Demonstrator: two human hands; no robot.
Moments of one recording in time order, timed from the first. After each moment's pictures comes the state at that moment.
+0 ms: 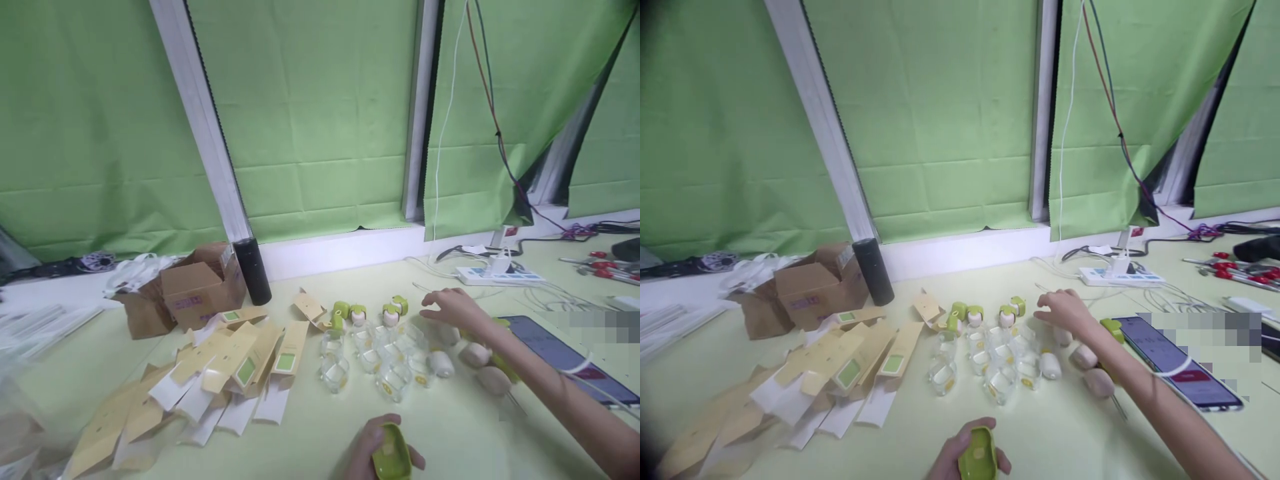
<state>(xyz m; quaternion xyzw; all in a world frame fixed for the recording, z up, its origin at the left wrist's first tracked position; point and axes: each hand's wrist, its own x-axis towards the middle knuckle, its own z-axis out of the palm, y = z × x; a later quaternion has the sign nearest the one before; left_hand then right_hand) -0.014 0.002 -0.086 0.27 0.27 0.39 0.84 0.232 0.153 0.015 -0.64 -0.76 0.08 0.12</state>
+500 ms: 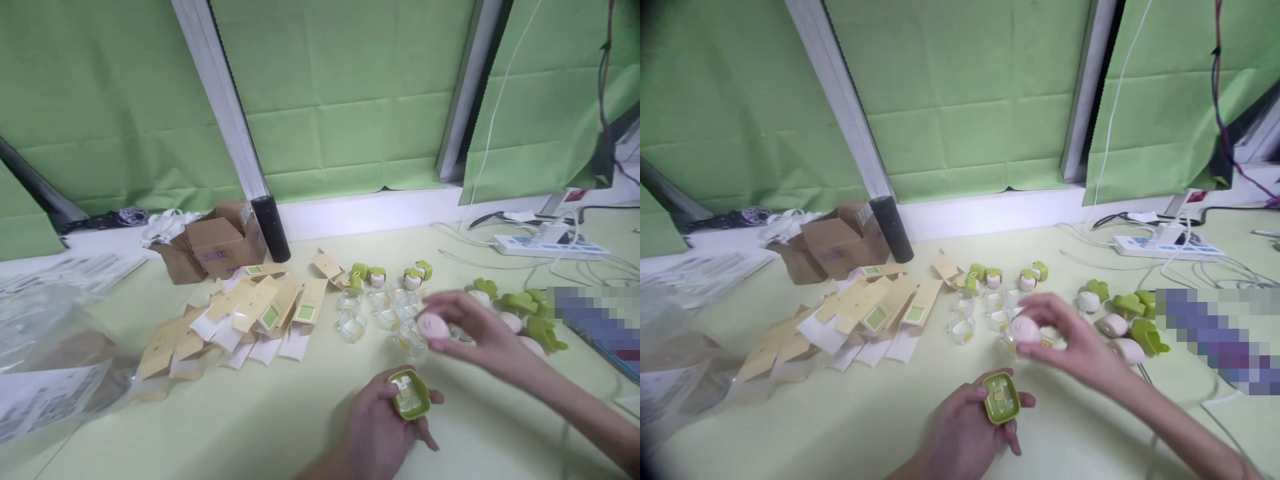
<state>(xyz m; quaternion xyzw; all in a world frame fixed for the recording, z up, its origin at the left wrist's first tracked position) -0.007 -0.016 -0.056 0.17 0.23 0.44 0.85 0.187 0.053 -0.001 -0.42 -0.77 0.31 0.37</state>
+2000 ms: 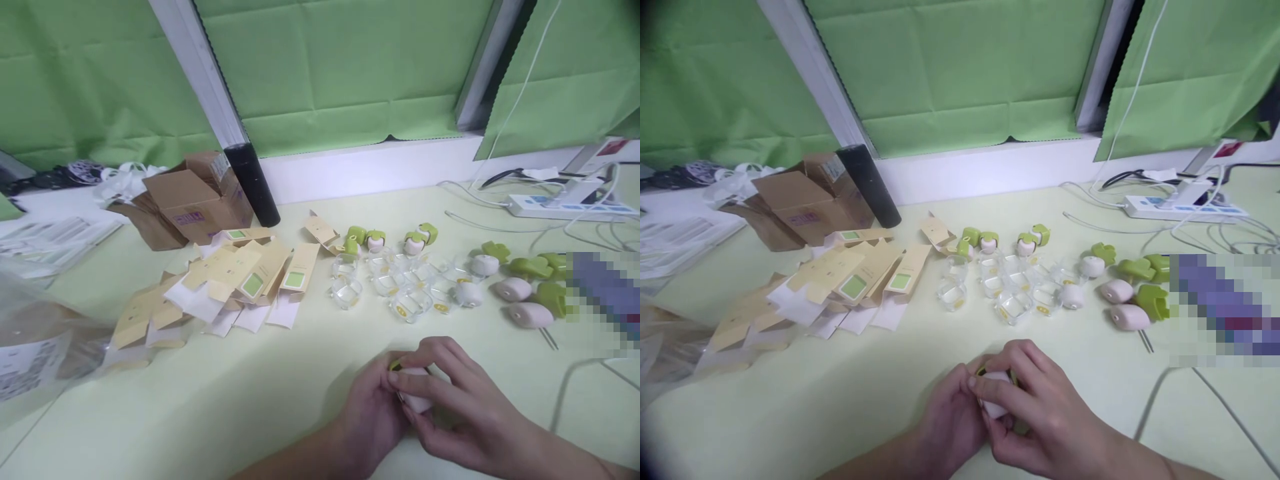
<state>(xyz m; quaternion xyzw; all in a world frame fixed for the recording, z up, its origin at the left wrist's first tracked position) 0.000 -0.029 -0.049 0.14 0.24 0.43 0.86 0.148 -0.013 -0.036 -0.25 -0.90 0.14 0.34</state>
